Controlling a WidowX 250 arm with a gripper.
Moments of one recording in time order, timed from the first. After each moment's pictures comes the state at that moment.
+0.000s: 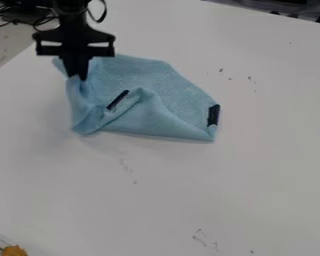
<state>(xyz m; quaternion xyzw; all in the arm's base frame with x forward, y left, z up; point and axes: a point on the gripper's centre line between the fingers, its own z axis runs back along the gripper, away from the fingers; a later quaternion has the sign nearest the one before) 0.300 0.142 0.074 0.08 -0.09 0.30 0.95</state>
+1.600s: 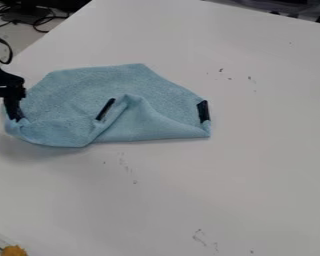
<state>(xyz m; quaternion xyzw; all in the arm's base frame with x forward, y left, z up) 0.214 0.245 0.042 0.12 -0.05 0.30 0.95</state>
